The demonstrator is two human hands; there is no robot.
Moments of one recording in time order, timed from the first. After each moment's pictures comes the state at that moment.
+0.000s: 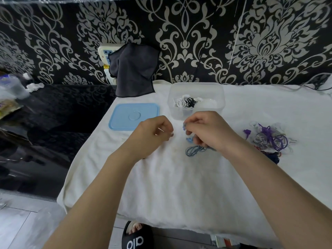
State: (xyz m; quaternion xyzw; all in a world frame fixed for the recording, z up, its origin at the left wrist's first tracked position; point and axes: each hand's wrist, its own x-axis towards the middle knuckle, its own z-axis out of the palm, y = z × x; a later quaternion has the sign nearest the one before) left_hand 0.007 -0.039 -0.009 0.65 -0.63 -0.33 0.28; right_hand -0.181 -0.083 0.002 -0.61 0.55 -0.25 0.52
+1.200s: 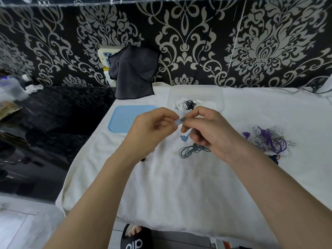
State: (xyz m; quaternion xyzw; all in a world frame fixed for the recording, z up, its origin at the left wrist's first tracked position) left_hand 0.000 -0.039 0.006 0.57 -0.62 -0.35 0.42; right_hand -0.180 -0.078 0.015 -0.51 0.48 -0.33 0.64
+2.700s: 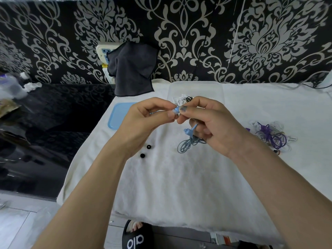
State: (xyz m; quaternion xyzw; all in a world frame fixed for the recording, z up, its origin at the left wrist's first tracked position) left_hand 0.005 -0.036 0.025 0.45 -0.50 -0.53 0.52; right_hand -0.184 -0.074 0.028 -0.48 0.38 -0.36 0.70
